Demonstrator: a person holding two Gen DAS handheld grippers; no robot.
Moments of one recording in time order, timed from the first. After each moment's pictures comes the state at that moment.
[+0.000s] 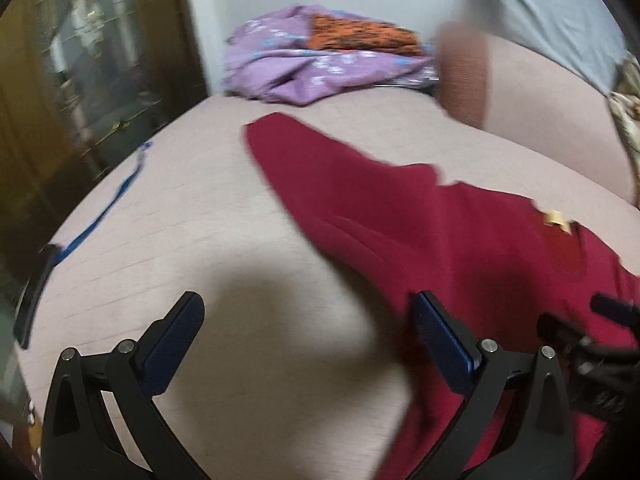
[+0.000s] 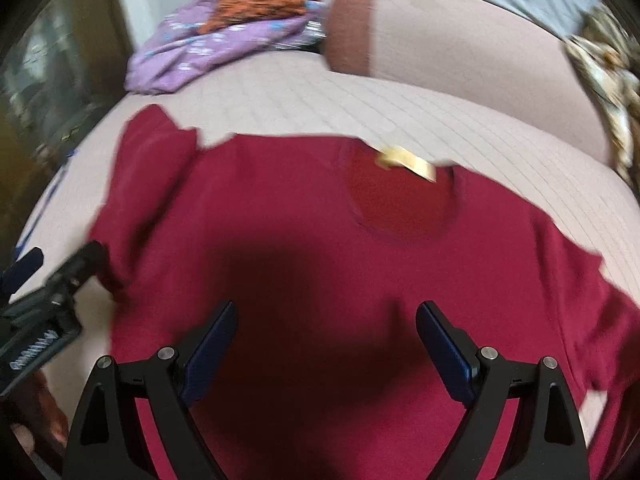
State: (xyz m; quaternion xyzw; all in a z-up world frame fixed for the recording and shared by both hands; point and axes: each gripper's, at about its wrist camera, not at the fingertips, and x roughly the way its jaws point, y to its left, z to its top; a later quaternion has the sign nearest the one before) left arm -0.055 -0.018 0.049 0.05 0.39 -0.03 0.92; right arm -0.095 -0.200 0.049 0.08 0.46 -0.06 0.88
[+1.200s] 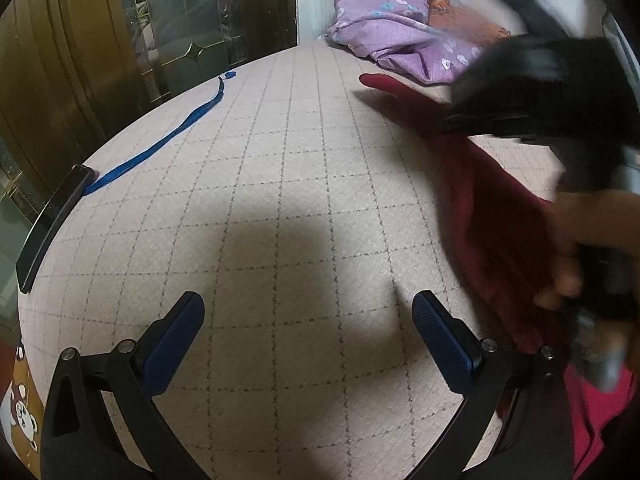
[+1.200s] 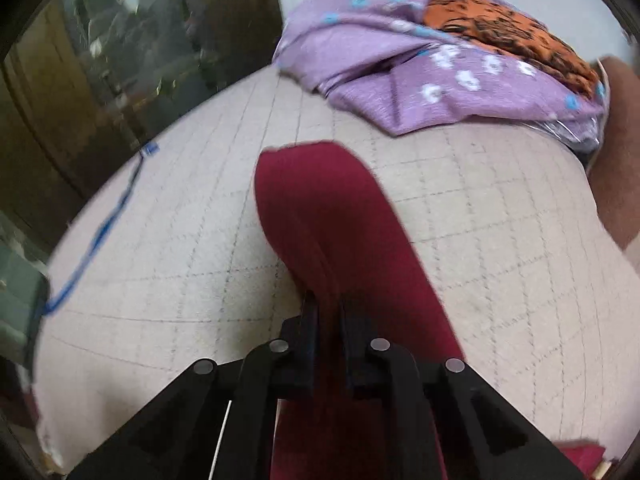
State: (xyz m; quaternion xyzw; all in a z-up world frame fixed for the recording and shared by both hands) left arm -0.016 0.048 0.022 -0.04 0.45 0.08 0.89; right arm 0.151 -0.066 0.054 0.02 0.47 0.12 0.88
